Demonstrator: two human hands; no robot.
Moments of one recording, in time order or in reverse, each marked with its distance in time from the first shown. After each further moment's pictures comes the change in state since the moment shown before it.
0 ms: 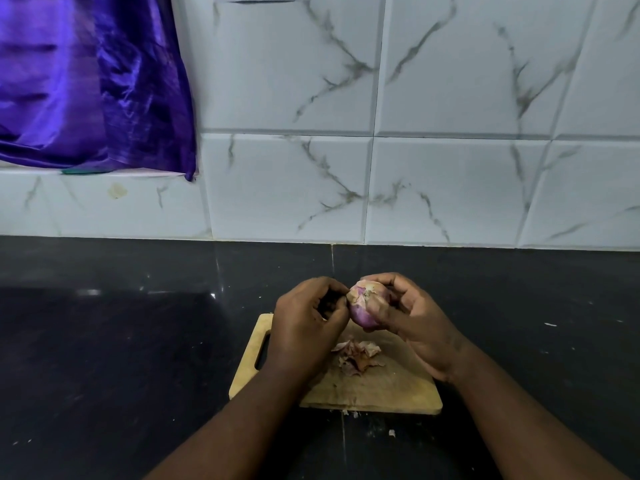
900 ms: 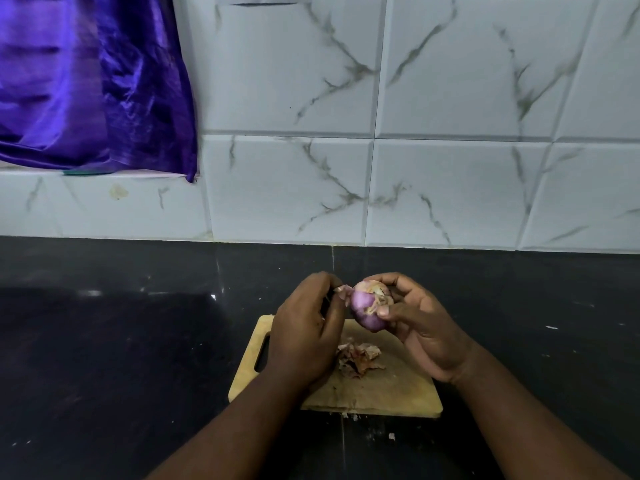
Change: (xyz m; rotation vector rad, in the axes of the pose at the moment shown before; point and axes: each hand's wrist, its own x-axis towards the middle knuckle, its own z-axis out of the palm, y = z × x) left_hand -0.002 0.007 -0.002 0.049 -0.022 0.054; right_hand 0.005 0.000 -0.005 0.173 -0.058 -0.017
